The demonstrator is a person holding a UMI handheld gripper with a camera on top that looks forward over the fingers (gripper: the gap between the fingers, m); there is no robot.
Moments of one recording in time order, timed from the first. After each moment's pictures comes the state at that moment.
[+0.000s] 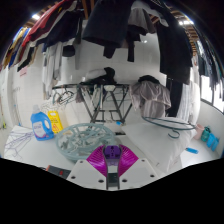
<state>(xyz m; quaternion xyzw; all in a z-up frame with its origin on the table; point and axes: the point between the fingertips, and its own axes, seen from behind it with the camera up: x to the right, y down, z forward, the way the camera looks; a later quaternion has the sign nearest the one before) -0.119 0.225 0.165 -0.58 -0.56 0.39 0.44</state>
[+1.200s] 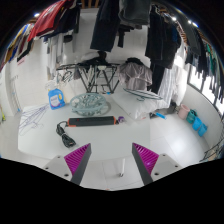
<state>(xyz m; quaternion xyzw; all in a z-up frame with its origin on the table) 0.245 0.201 0.212 -0.66 -0.58 0.27 0.38</state>
